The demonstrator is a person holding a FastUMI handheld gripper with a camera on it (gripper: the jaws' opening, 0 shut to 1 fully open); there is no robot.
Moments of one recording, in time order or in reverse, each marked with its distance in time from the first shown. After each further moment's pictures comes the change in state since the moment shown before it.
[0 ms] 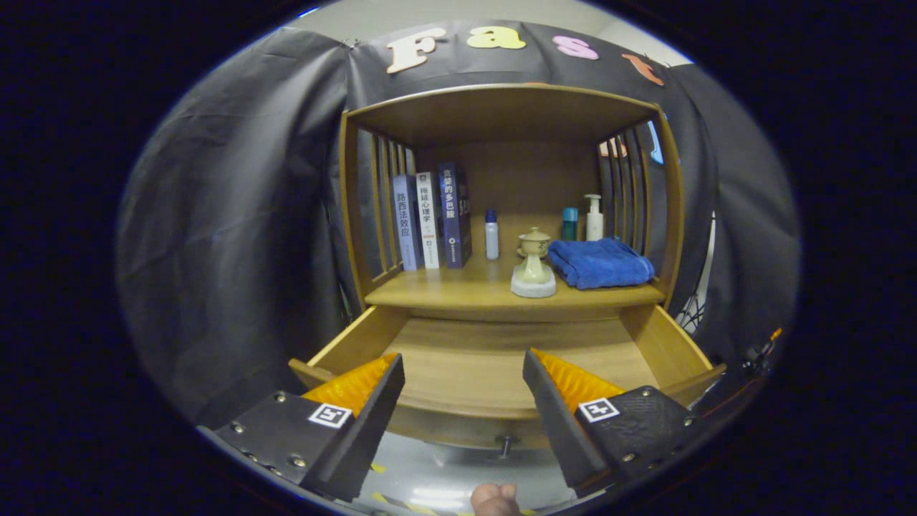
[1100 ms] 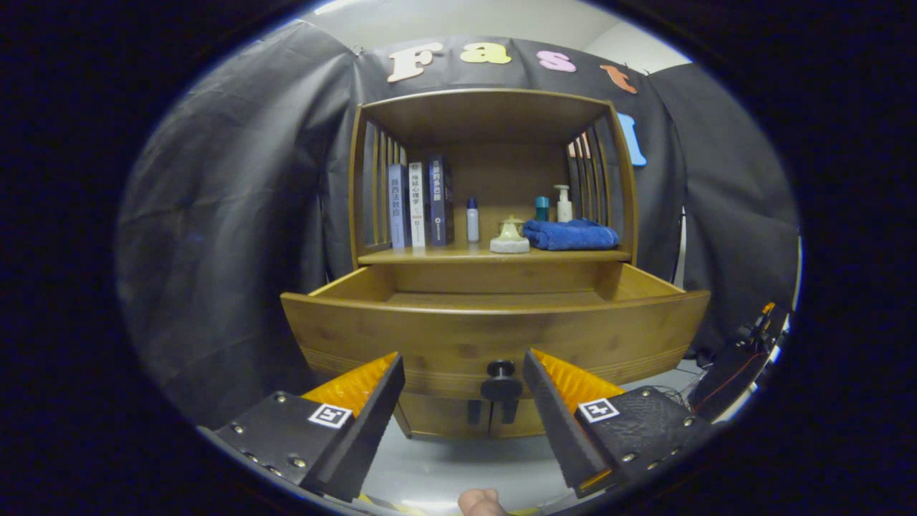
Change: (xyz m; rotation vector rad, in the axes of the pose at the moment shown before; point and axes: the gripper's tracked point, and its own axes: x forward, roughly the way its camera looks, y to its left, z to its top) arm -0.029 -0.015 -0.097 -0.026 -0.056 -0.098
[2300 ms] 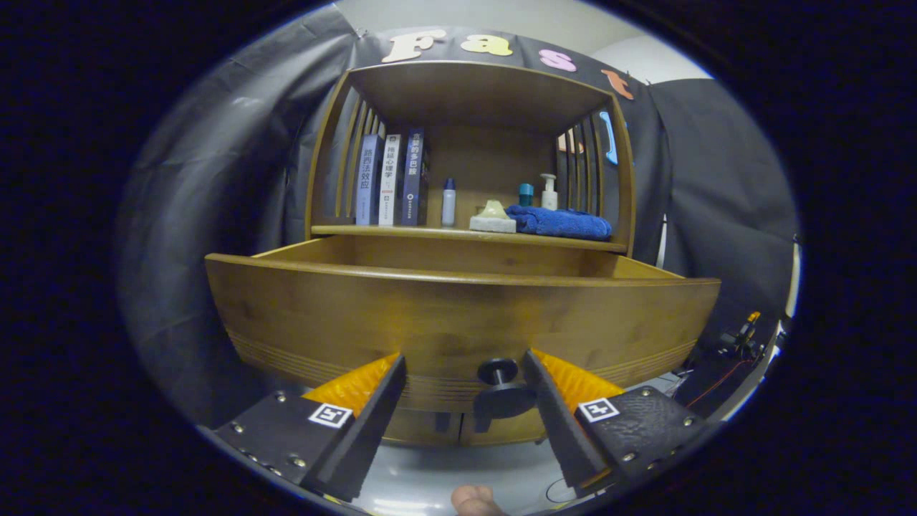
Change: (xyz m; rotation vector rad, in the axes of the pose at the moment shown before) arm 0.060 -0.013 -0.033 -0.070 -0.021 -0.128
